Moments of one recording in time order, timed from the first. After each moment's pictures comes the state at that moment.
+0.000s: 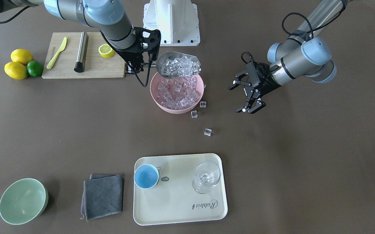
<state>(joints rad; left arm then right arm) -0.75 -1.82 -1.65 -2.55 -2.24 -0.08 0.63 -0.98 1.91 -1.76 2.24 -0.14</state>
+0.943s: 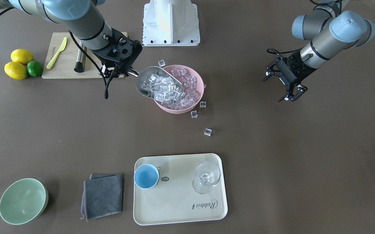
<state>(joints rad) -0.97 -1.55 -1.87 -1.96 -2.32 -0.08 0.76 -1.02 1.93 -1.82 2.19 0.32</state>
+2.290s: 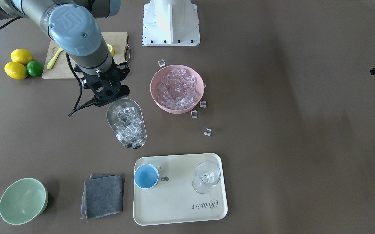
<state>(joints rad) -1.44 -1.37 -1.69 -1.77 -2.46 -0.08 0.82 -0.75 1.66 -2.19 2.28 0.39</state>
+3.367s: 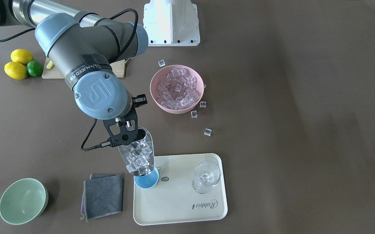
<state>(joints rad) -1.48 -1.41 -1.68 -1.63 -2.41 -0.08 0.86 -0.55 1.32 -2.24 2.36 0.34</state>
